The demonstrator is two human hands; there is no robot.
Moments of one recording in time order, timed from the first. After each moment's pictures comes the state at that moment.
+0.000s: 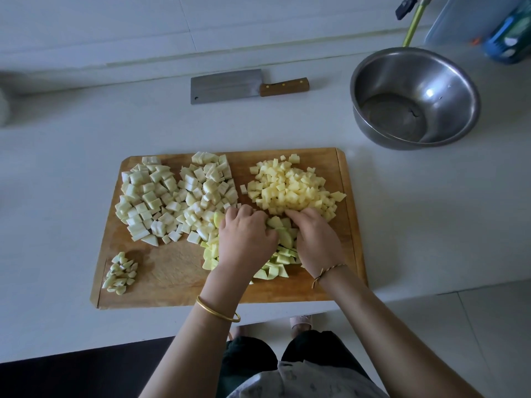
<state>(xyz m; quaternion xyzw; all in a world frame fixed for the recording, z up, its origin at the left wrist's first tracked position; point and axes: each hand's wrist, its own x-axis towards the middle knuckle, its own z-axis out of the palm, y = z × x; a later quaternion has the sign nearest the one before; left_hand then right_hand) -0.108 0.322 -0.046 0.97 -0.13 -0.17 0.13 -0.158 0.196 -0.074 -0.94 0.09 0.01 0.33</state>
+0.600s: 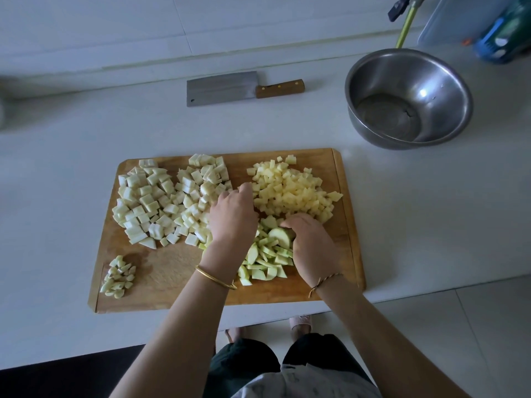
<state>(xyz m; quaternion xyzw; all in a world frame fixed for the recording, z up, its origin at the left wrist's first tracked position) -0.074 0.319 -0.046 0.98 -0.11 -0.09 0.11 -0.167 0.205 -0.088 -0.94 0.11 -0.06 0.32</state>
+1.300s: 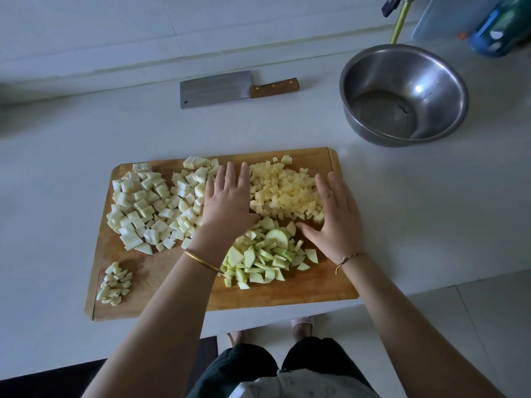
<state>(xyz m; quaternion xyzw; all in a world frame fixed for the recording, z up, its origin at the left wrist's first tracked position) -0.047 0.323 -0.043 0.96 -0.20 -0.19 0.01 -0.153 0.140 -0.115 -0.97 0.12 -0.10 0.20</state>
